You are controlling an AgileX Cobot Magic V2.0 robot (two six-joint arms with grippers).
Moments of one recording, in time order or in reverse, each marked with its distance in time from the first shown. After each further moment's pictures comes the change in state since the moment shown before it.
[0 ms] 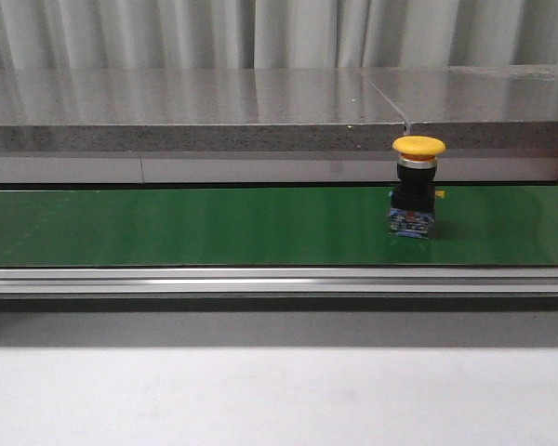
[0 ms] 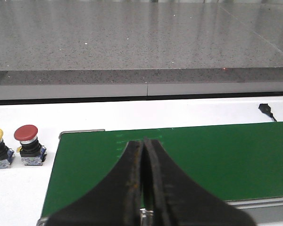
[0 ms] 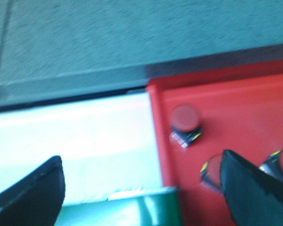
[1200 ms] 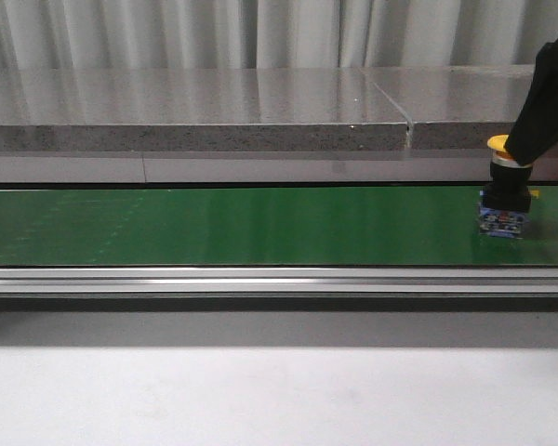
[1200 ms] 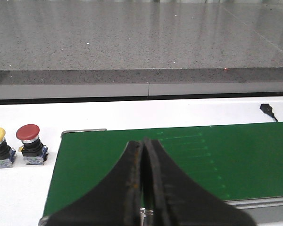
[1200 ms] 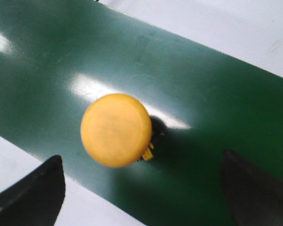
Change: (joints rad) left arm 0.000 0.000 0.000 0.000 -0.002 0.000; right arm 0.377 -0.044 0.263 0.000 0.162 -0.205
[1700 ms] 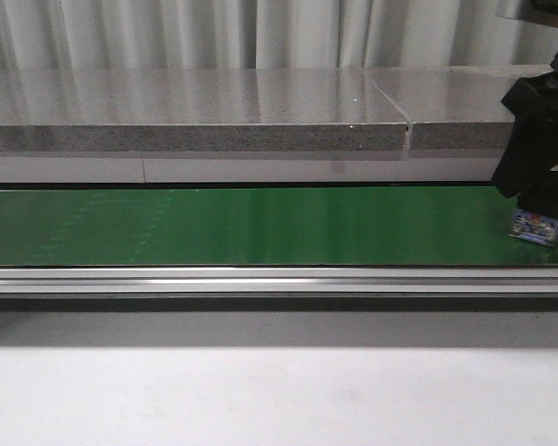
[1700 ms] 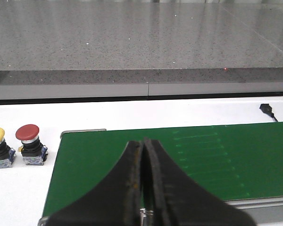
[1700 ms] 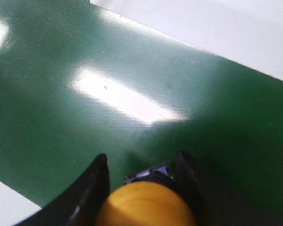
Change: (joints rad) left arm 0.000 0.000 0.000 0.000 0.000 0.000; right arm 0.043 0.105 0.000 0.013 -0.096 -0.001
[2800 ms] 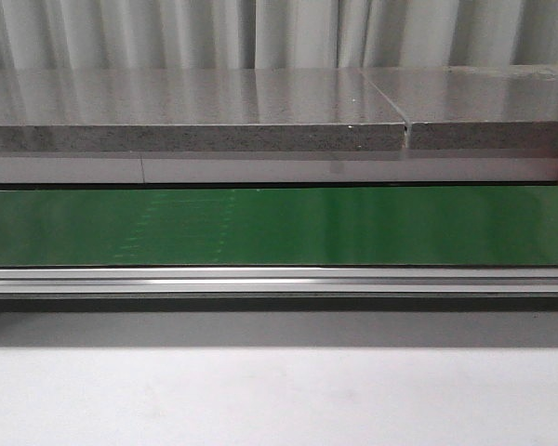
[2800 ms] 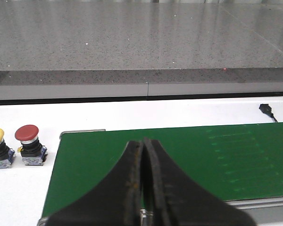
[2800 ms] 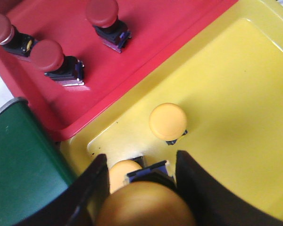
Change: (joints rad) left arm 0.000 0.000 0.000 0.000 0.000 0.000; right arm -0.722 -0.267 -0.012 -0.356 0.070 0.689
